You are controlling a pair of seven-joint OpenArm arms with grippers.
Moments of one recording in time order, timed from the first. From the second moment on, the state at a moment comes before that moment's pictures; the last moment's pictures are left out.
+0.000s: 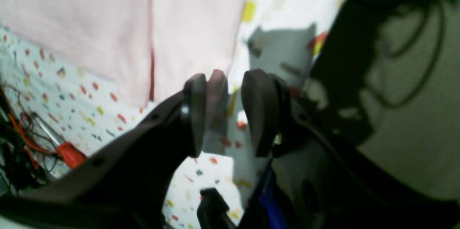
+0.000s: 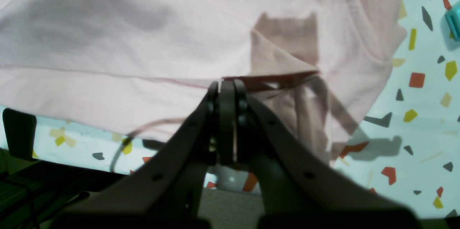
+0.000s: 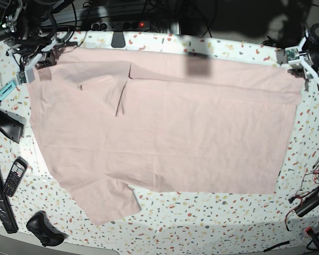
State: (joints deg) left arm 29.1 -48.2 -1.3 97.6 27.0 -40.5 1.6; right arm -27.7 15.4 35.5 103.4 24.8 32.7 -52.3
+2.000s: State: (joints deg) left arm 29.4 -50.0 -0.8 91.0 20.4 -40.0 6.6; right arm -28.9 15.6 36.9 103.4 24.9 32.8 -58.9
